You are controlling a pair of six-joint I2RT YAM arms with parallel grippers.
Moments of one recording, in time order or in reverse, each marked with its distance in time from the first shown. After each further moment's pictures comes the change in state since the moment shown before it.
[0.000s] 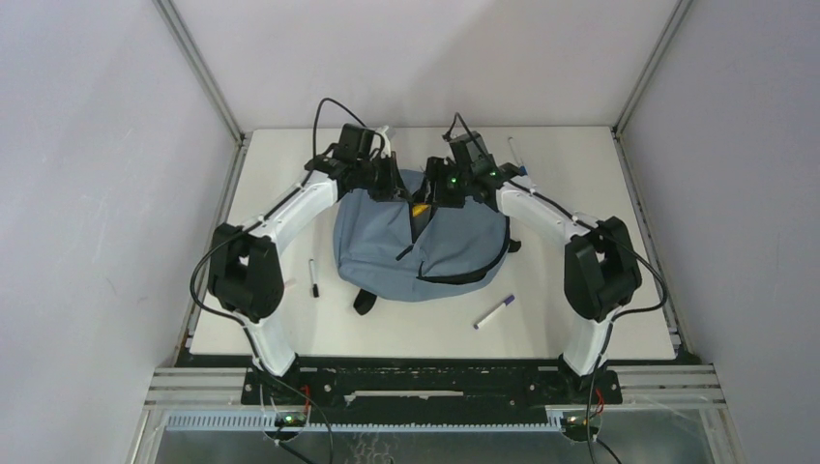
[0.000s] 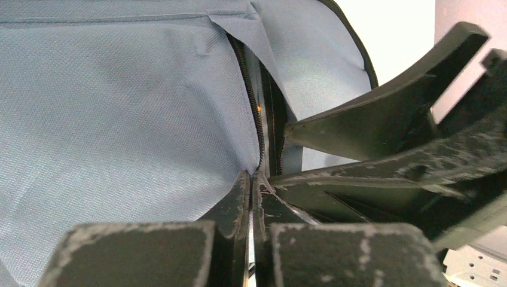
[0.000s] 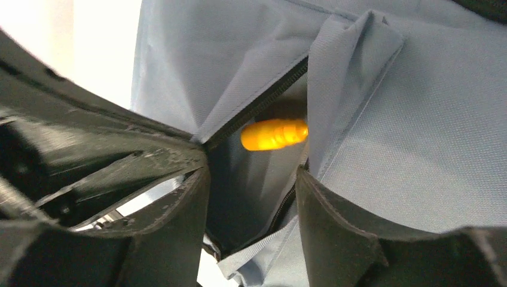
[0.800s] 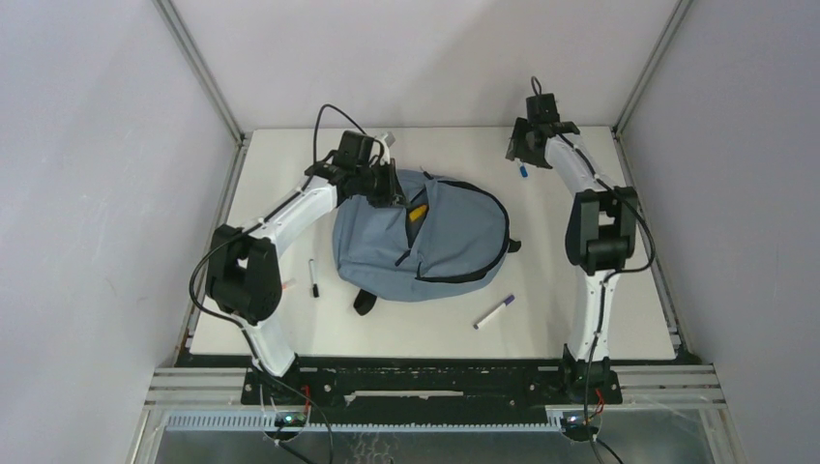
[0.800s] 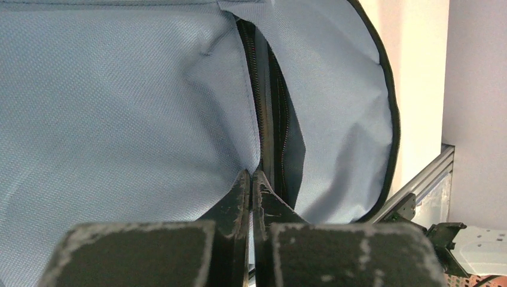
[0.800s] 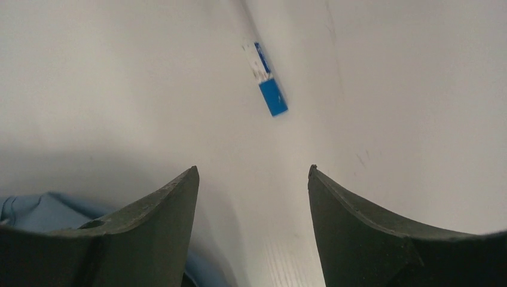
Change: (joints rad) left arm 0.001 -0.019 -0.066 0.032 -0.005 0.012; right arm -0.433 0.272 0.359 -0.207 0.409 -0.221
